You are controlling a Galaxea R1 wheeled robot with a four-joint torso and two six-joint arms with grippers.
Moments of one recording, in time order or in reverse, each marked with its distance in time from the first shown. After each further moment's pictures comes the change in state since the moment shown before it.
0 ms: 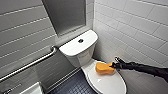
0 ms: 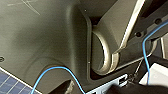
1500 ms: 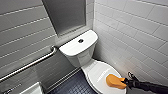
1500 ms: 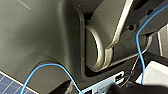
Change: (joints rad) left arm 0.017 0.017 -0.004 0.015 0.000 0.001; right arm -0.292 -0.191 0.031 0.009 0.219 0.170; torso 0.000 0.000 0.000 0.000
